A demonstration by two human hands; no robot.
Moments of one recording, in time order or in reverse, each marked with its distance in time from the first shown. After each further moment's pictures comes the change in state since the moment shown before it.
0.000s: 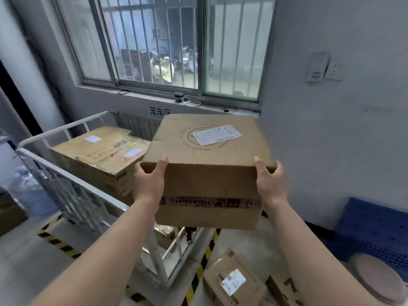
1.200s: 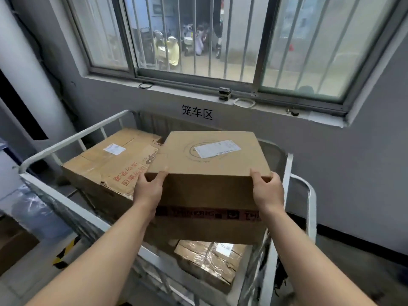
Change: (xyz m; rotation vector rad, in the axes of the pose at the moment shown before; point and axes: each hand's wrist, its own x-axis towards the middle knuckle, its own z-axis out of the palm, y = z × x) left_hand 0.485 -0.068 -0.112 0.039 -0.137 -0.179; right_hand 0.099 0.017 0.470 -0.211 0.001 0.186
